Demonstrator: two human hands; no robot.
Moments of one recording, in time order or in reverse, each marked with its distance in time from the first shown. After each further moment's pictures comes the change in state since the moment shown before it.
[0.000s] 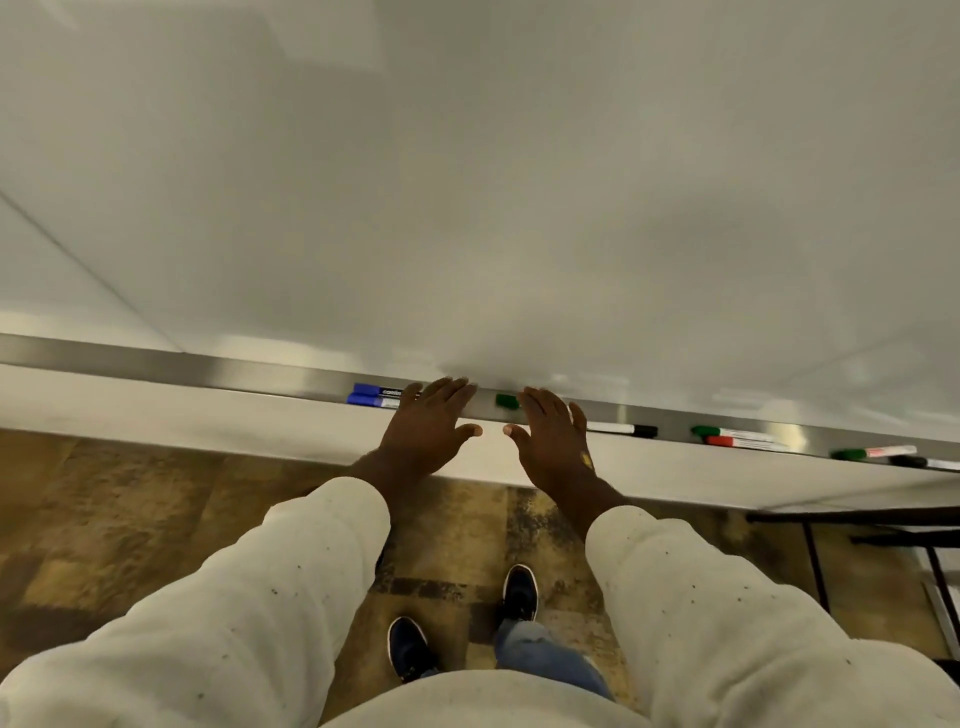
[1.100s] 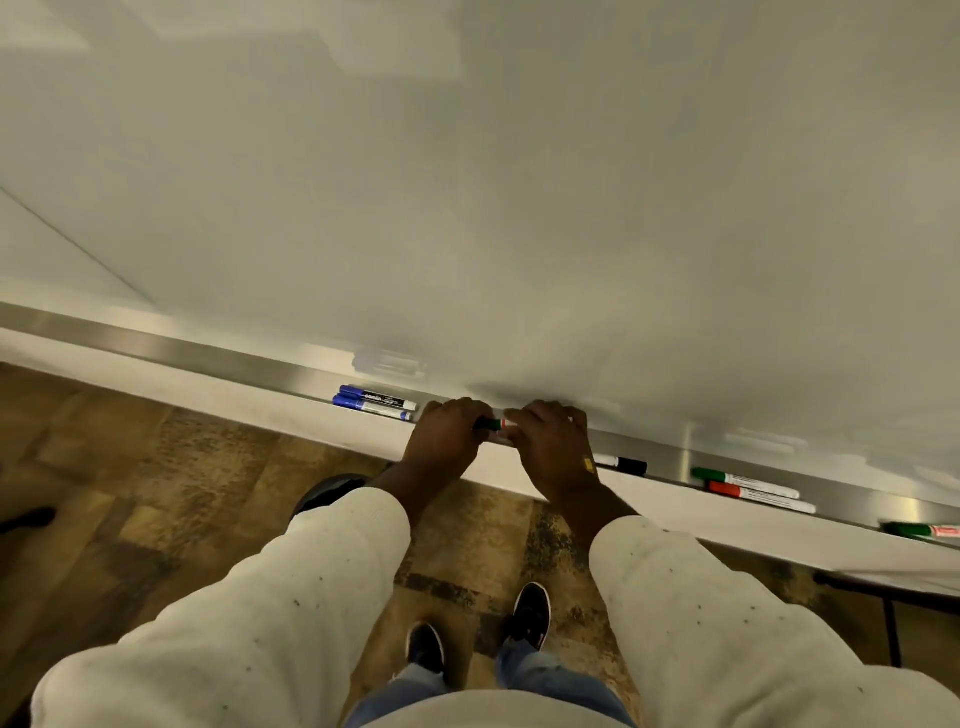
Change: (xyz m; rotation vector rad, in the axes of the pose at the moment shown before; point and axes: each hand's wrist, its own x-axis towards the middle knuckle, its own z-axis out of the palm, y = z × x) left_hand 0.056 0.095 0.011 -0.187 0.118 -0.253; right_hand 0.040 0.081 -0.014 -0.013 0.220 -0.344
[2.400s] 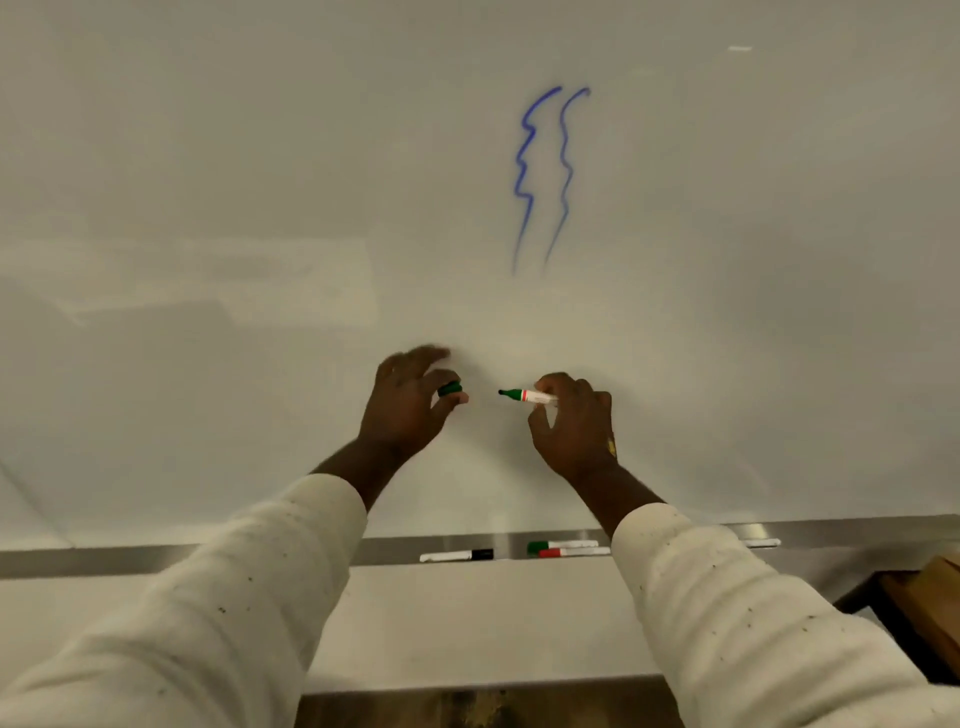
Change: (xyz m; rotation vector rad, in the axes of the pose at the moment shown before) left_hand -0.007 0.221 -0.153 0.081 0.691 0.637; right_hand -0.092 0.062 -0.312 -0.016 0.679 0.193
